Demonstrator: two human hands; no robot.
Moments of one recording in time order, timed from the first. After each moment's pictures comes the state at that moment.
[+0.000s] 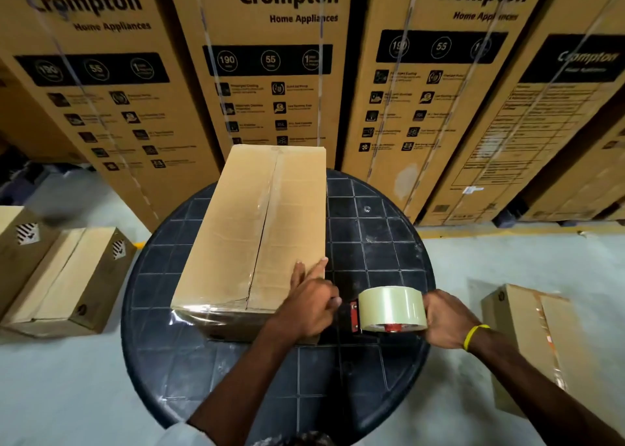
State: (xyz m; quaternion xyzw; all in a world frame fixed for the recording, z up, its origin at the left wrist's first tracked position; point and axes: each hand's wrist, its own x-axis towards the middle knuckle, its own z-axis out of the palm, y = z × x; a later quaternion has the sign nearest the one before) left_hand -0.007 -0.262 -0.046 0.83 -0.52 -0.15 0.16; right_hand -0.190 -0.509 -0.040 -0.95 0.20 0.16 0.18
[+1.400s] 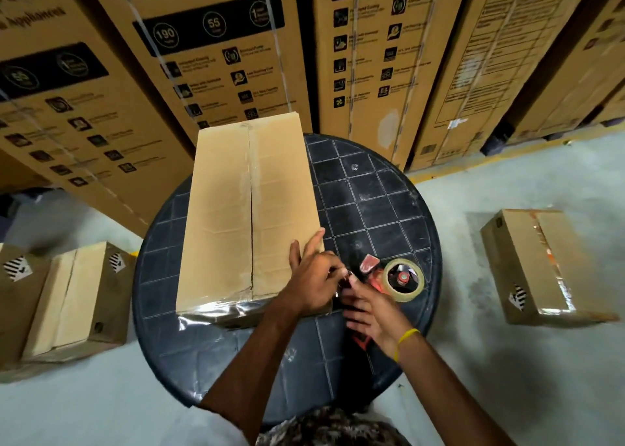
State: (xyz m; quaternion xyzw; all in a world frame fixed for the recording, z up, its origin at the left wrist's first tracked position) left_hand 0.001 -0.265 -0.051 0.82 -0.48 -0.23 0.23; right_hand -0.150 -0.341 -0.086 -0.38 0.47 0.01 0.80
